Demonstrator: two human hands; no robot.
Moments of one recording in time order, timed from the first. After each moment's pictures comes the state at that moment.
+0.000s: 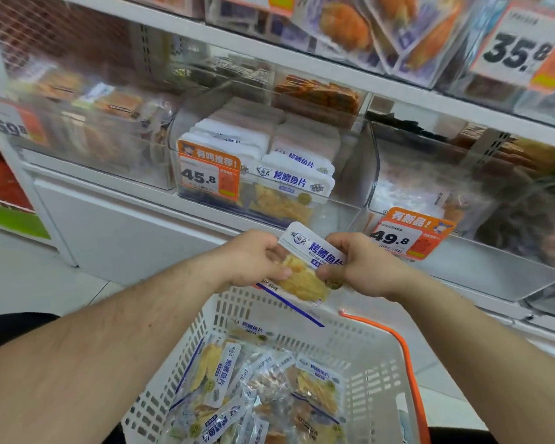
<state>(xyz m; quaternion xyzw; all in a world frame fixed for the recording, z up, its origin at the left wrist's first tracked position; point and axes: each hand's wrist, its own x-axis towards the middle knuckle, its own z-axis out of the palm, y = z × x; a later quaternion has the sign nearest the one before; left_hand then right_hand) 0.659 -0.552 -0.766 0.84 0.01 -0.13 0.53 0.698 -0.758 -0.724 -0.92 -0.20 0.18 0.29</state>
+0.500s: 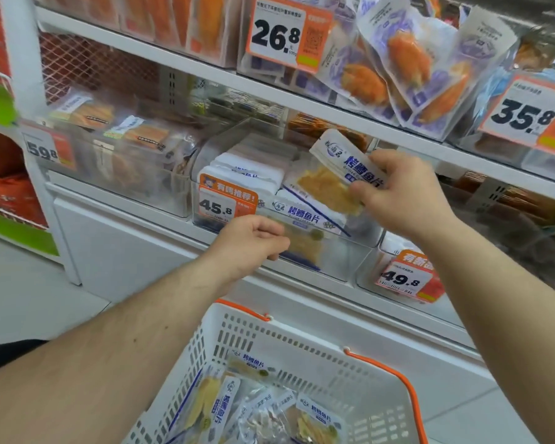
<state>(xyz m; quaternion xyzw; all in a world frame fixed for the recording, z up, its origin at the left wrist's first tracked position) 0.661 -0.525 -0.720 0.73 0.09 0.04 0.68 0.723 -0.714 -0.607 -0.92 -0.25 -0.19 0.23</state>
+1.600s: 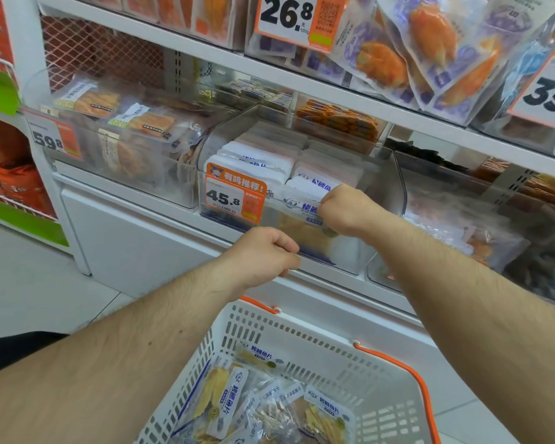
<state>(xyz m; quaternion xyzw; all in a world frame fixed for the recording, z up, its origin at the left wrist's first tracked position) 0.659 -0.533 -0.731 0.79 0.09 -0.04 0.60 0.761 -0.657 -0.663 -0.98 -0.18 0.07 0.08</state>
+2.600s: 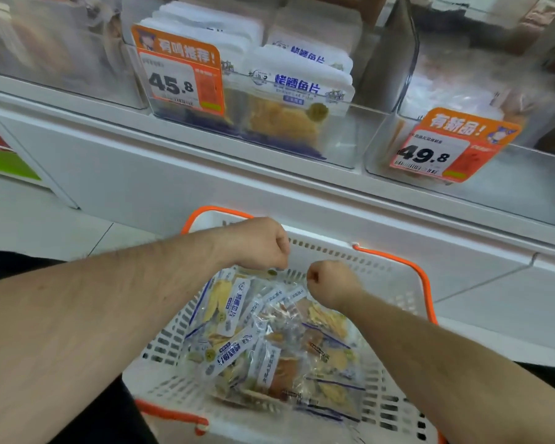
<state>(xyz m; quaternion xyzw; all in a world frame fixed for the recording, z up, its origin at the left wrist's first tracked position) 0.650 -0.580 -0.823 0.89 0.01 -0.28 0.35 0.684 -0.774 -0.946 -0.96 -0.16 0.21 0.08</state>
